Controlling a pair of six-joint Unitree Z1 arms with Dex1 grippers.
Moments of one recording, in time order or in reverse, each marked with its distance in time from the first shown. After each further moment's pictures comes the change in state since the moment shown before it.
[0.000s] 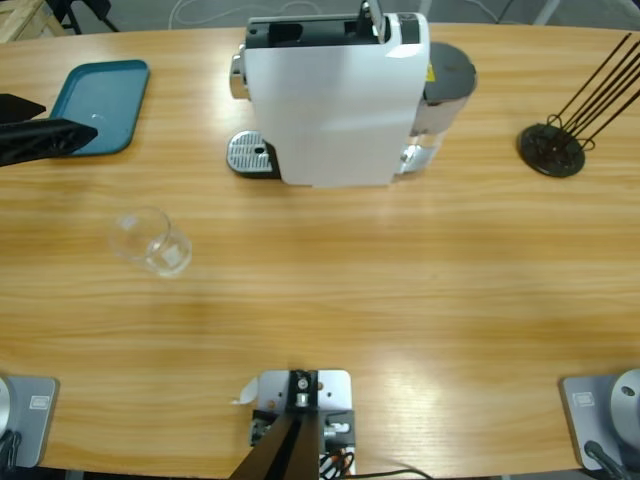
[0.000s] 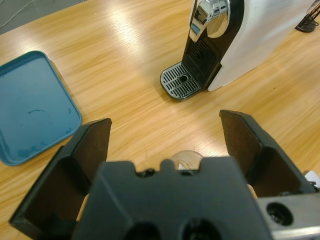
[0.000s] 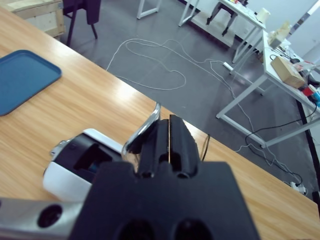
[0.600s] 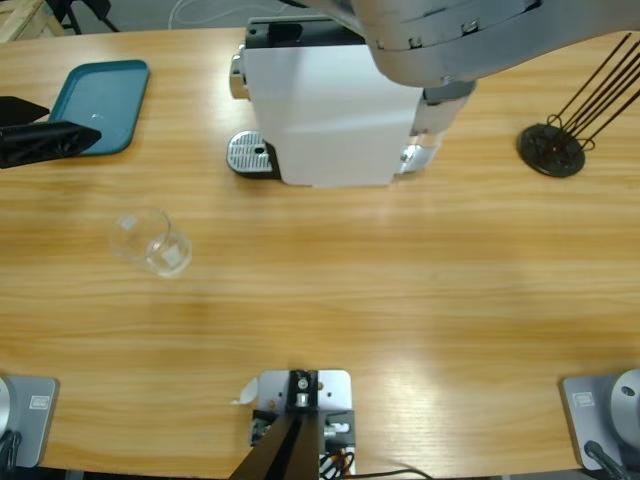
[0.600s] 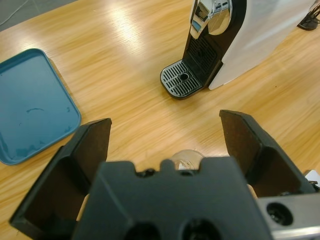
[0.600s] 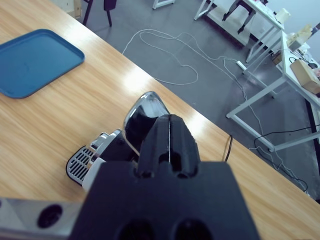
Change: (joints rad) arm 0 0.000 0.008 0.004 -0.002 0.000 0.000; arm 1 0.061 0.131 -0.044 0.000 -0.001 0.032
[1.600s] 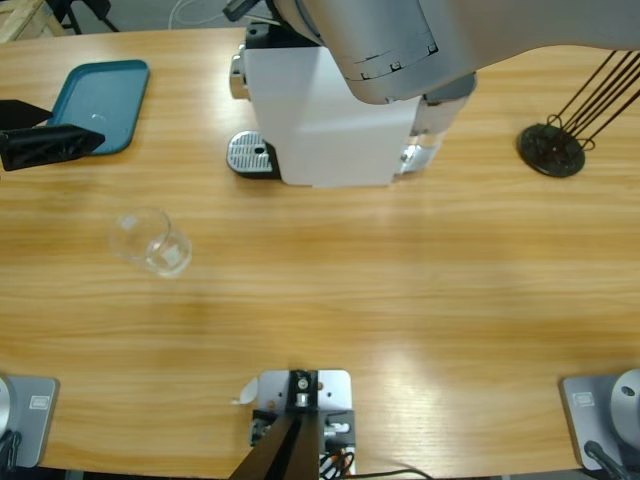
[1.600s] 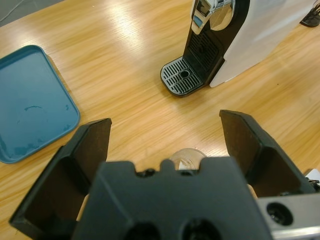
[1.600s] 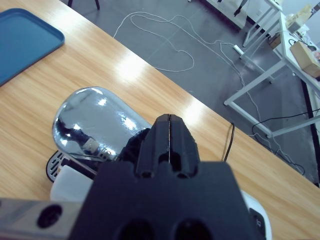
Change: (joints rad) arm 0 0.000 0.010 0.002 0.000 0.000 0.000; arm 1 -0.046 0.068 0.008 -0.003 0.000 0.046
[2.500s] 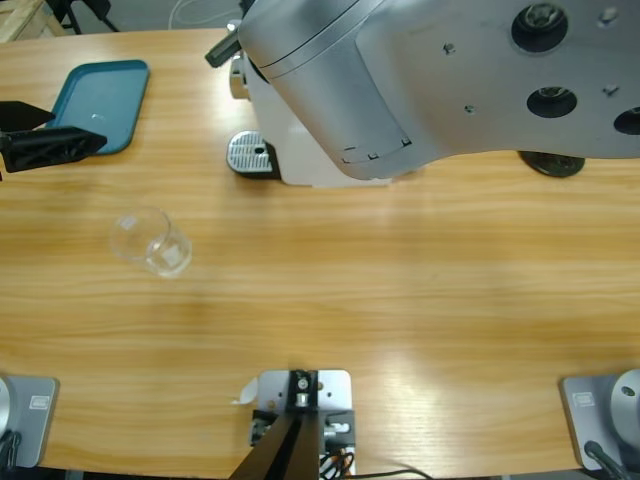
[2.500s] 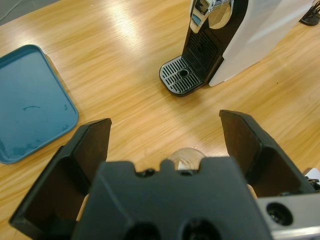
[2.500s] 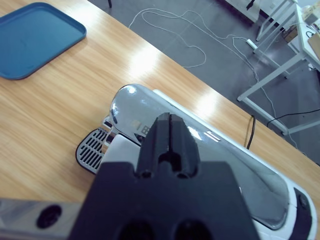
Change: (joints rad) arm 0 -0.005 0.002 0.001 0.000 0.000 0.000; arm 1 0.063 0.013 0.050 -0.003 0.000 0.093
